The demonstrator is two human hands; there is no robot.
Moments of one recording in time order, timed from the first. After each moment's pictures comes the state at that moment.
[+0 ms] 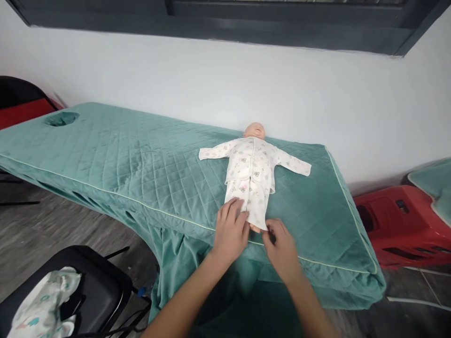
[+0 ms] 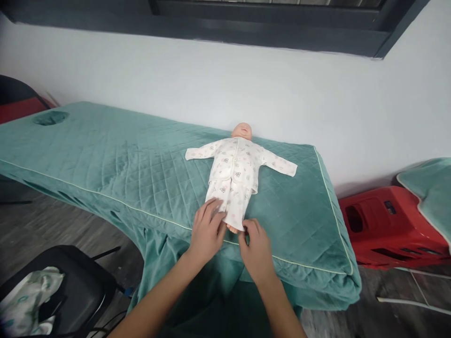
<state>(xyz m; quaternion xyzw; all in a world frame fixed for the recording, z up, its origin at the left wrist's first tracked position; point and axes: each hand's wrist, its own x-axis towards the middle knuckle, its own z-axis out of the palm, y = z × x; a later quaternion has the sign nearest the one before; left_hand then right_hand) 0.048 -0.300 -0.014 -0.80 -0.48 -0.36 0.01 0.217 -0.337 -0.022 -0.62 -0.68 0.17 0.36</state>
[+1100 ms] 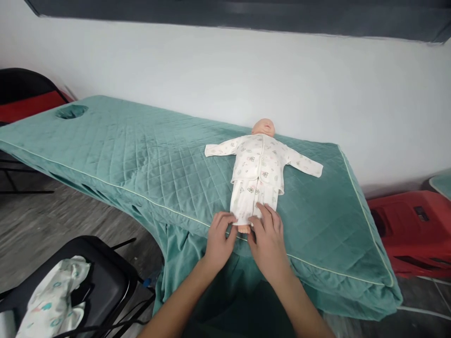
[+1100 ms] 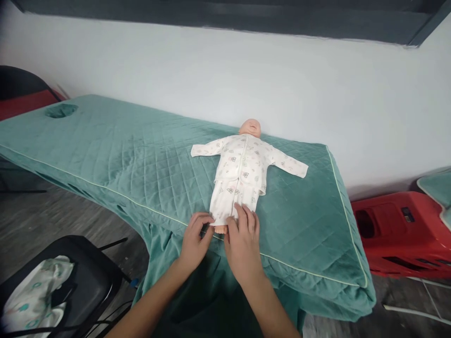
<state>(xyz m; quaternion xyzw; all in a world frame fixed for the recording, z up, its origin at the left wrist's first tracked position) 0.012 -0.309 -0.038 -0.70 -0.50 -0.48 -0.18 0.170 -0.324 -0.003 -0.56 -0.78 0.01 0.28</state>
